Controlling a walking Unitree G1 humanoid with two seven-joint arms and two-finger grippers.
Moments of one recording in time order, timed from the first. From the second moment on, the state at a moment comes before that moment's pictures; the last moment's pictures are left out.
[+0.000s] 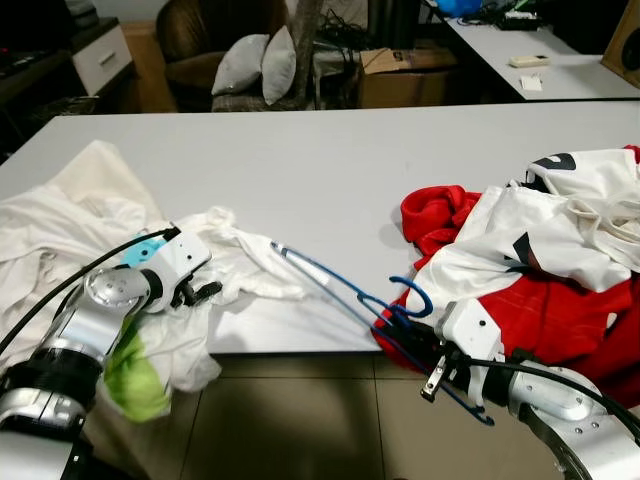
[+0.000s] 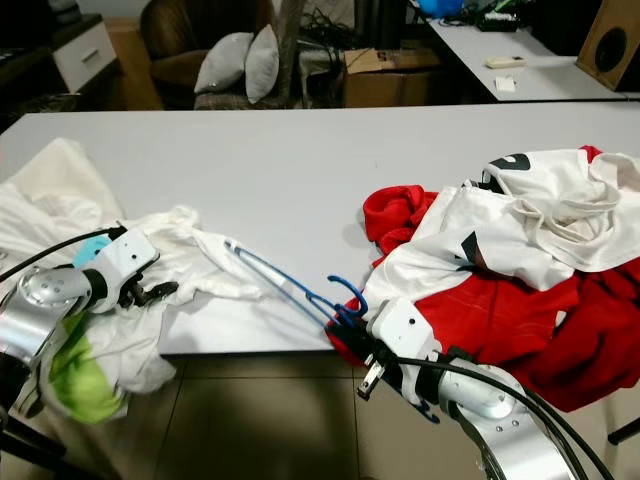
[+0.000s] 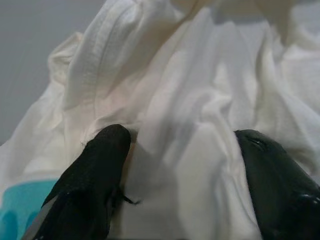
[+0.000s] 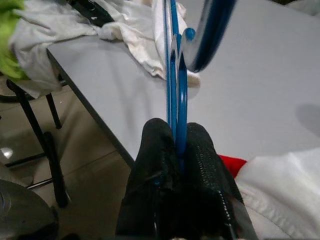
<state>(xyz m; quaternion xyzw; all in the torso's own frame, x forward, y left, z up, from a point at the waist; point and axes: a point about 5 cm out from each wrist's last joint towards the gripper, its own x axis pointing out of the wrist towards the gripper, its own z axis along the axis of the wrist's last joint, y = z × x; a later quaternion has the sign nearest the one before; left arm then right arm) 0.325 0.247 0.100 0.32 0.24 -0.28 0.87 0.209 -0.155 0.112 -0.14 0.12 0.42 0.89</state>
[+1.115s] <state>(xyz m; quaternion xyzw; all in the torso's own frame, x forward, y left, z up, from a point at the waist) 0.338 0.204 0.094 0.12 0.17 -0.31 0.93 0.238 -0.196 0.141 -0.13 0.05 0.20 0.97</state>
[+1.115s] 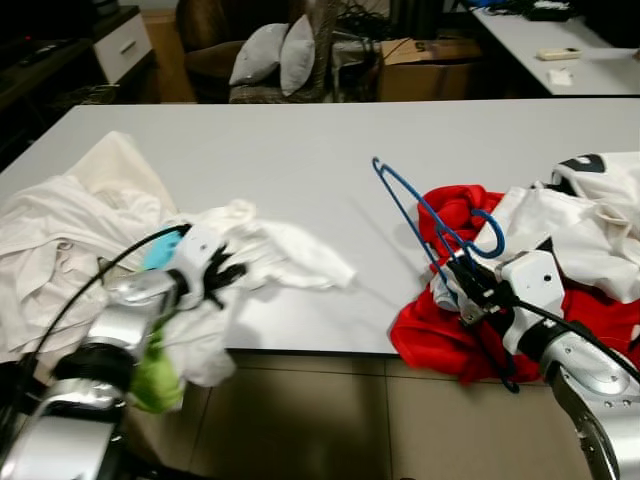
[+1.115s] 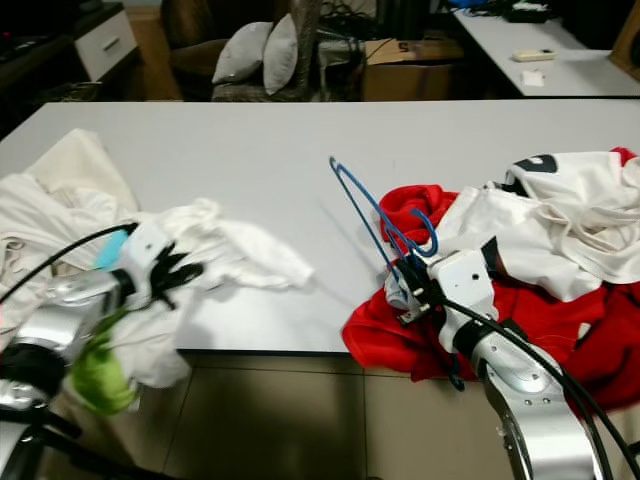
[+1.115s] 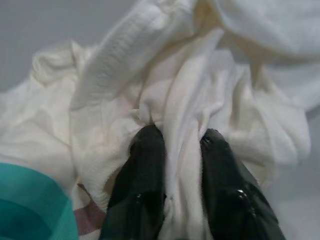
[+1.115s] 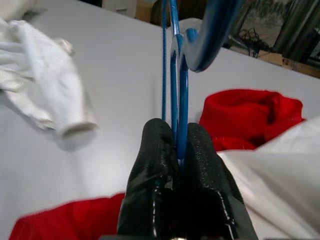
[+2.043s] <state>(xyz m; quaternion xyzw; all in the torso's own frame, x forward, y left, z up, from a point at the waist) 0.386 0.093 0.129 0.04 0.17 -0.30 0.94 0.237 -0.195 0.147 -0.12 0.02 0.15 0.98</state>
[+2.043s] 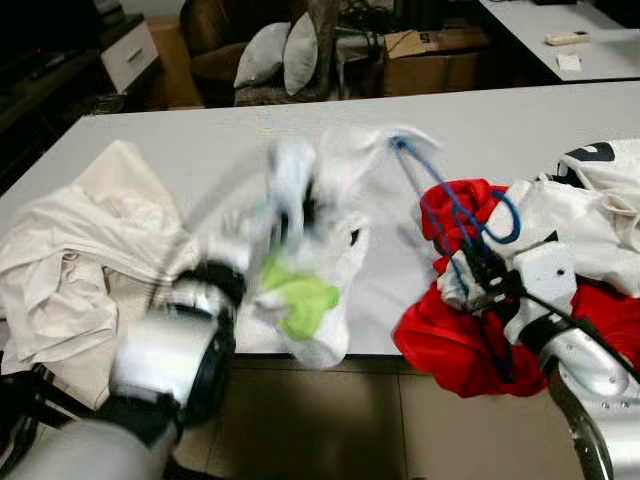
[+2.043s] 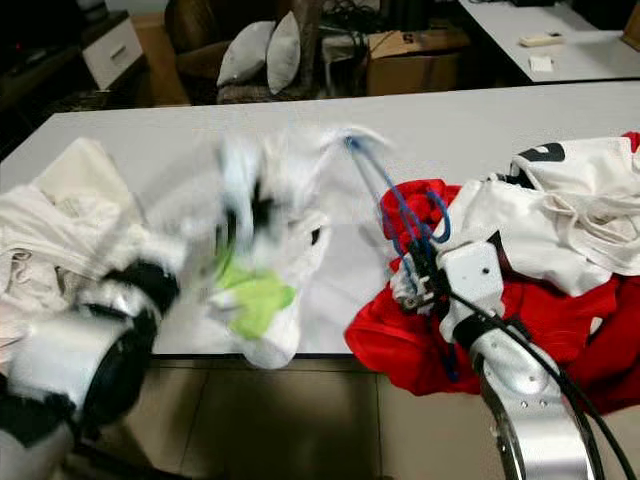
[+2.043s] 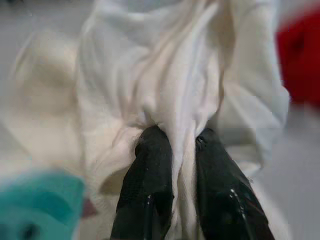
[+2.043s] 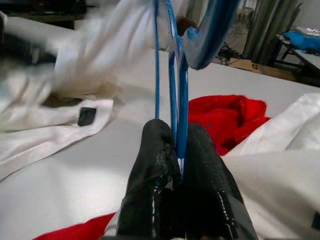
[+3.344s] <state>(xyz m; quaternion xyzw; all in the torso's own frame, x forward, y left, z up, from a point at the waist) 0.350 0.204 0.113 0.25 0.33 -0.47 0.78 0.220 -0.177 0.139 -0.11 0.04 0.23 0.97</state>
